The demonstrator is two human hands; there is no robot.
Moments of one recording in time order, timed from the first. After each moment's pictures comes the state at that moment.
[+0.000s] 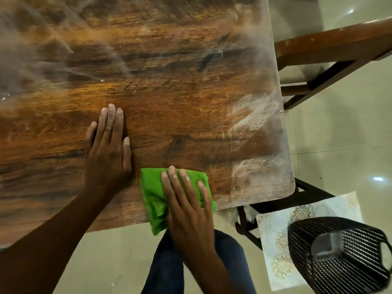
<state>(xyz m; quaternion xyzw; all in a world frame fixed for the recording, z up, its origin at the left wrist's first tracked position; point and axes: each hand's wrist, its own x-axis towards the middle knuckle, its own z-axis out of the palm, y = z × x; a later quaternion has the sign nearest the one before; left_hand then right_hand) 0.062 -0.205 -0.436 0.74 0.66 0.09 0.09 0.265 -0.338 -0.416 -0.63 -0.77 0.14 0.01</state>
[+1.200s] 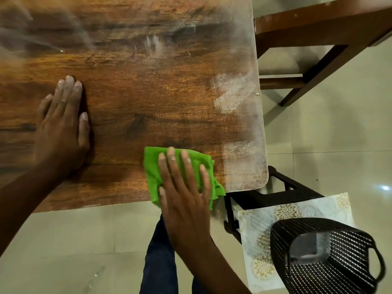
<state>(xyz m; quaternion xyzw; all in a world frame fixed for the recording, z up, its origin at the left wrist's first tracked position) 0.069 -0.207 -0.441 0.73 0.67 0.10 0.08 0.344 -0.340 -0.423 -0.64 -0.76 0.13 0.05</state>
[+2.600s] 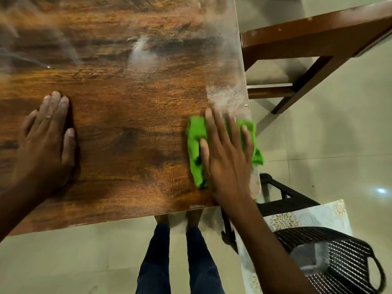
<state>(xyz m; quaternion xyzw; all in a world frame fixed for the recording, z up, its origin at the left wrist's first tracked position) 0.060 -0.208 -0.454 0.74 0.65 0.12 0.09 0.437 -0.235 -0.430 -0.67 -0.73 0.10 0.08</state>
